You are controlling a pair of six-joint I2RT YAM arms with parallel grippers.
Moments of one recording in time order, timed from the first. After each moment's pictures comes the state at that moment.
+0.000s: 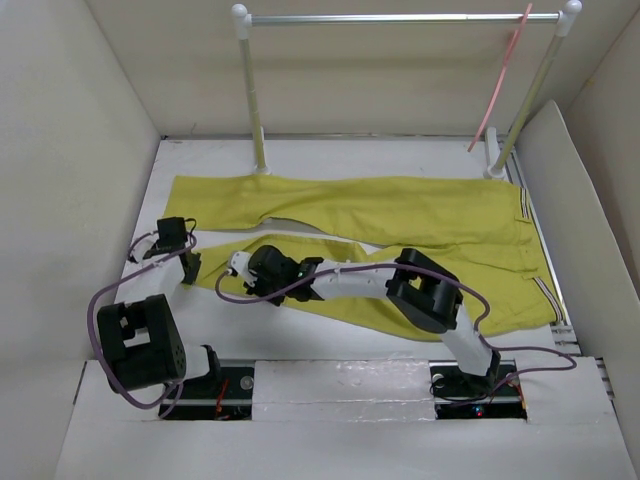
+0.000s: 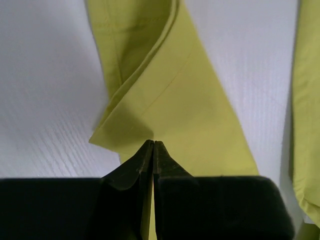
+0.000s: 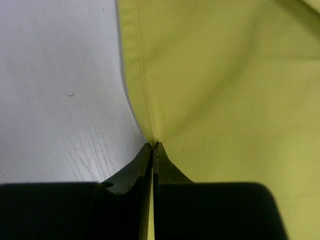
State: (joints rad) left arm 0.21 1.31 0.65 -0.45 -0.28 -1.09; right arm 1.16 2.18 1.57 -0.20 0.00 -0.13
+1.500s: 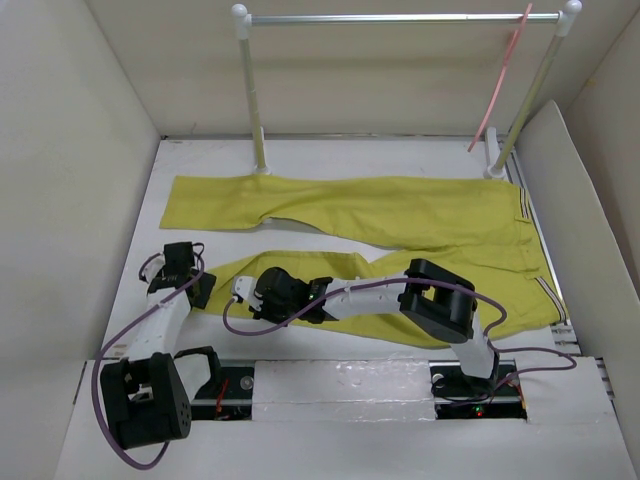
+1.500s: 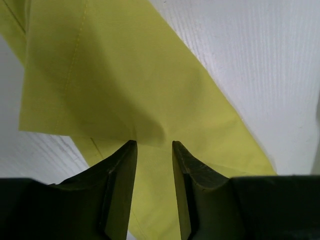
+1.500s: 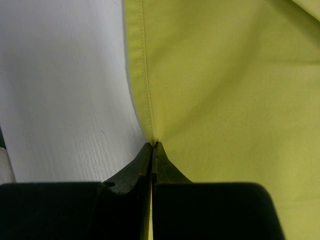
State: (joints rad) left arm 0.16 1.02 0.47 -0.52 -0.16 -1.07; right arm 1.24 2.06 1.35 -0.06 -0.04 -0.16
